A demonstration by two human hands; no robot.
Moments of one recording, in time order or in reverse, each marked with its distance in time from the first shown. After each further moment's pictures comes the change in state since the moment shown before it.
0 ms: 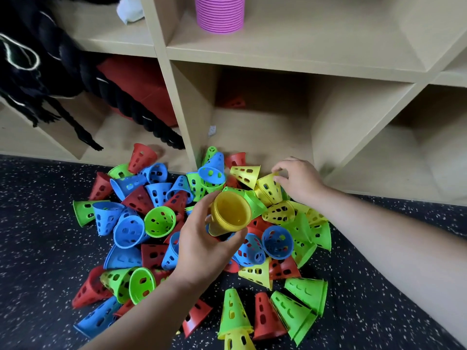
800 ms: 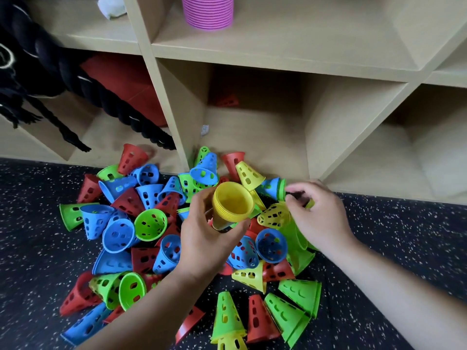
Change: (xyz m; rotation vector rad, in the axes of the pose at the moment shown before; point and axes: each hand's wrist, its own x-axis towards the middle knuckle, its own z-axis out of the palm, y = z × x) left_hand 0.014 0.012 0.021 -0.069 0.056 -0.043; right_hand -0.103 -0.024 -0.031 0.445 0.251 0.119
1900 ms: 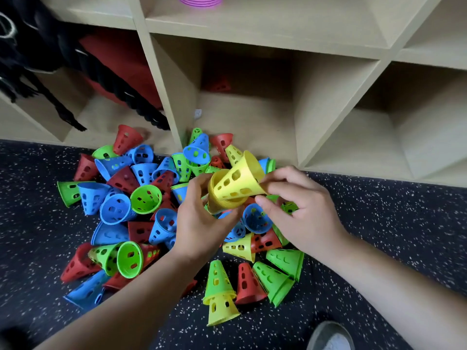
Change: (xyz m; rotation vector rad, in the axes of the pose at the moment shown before) left_hand -0.035 0.006 -0.001 0.008 -0.040 0.060; right_hand -0.061 -0.037 -0.020 0.069 -0.056 -0.505
